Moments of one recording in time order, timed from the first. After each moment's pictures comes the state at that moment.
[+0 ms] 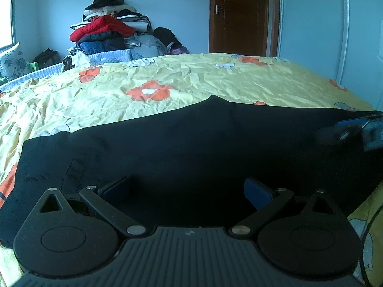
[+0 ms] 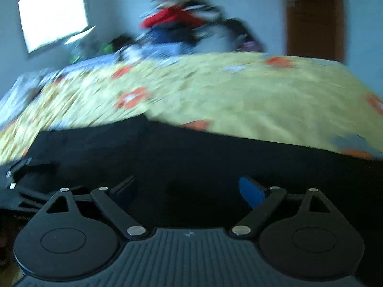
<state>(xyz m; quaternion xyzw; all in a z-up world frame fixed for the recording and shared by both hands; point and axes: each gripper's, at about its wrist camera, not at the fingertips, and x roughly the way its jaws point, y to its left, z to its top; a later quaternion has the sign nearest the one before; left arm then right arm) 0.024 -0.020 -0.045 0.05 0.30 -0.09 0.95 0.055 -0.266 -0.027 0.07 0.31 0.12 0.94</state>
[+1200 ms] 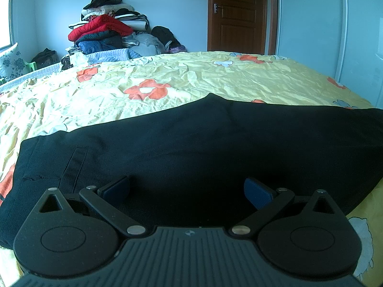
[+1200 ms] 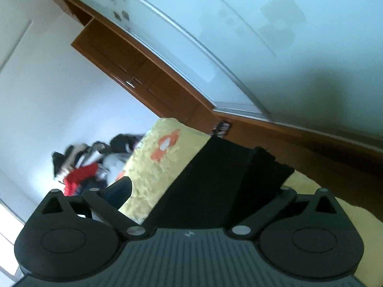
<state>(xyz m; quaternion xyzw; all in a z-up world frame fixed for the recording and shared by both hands) 0.025 -0.022 -0.046 0.05 0.31 -0.09 0.95 -0.035 -0.586 -0.078 0.46 0.11 -0.11 0.87</state>
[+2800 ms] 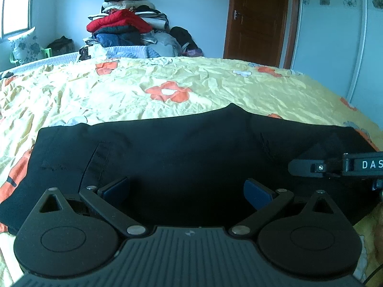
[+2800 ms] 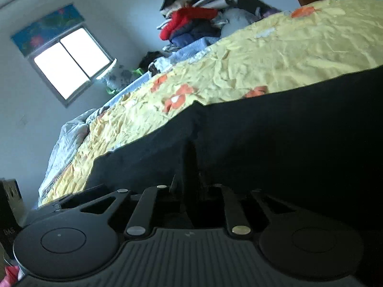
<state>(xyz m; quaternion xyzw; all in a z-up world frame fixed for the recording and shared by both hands) 0.024 -0.004 -0.036 0.01 0.30 -0.06 0.95 0.059 -0.232 -0.055 0.24 0.32 0.25 0.88</state>
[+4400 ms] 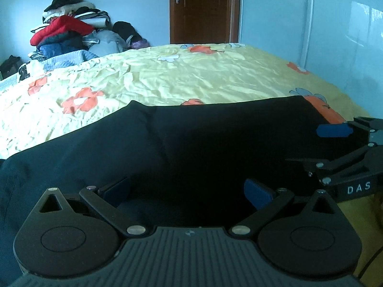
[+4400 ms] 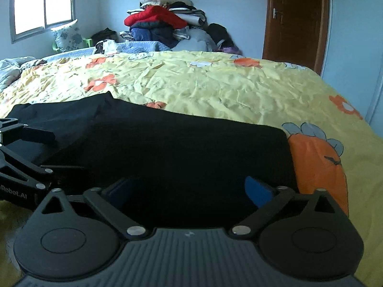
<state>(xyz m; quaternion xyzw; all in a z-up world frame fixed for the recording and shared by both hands) 0.040 -0.099 -0.043 0.08 0.33 -0.17 0.93 0.024 -0.280 -0.046 -0.01 0.30 0.09 0.95</state>
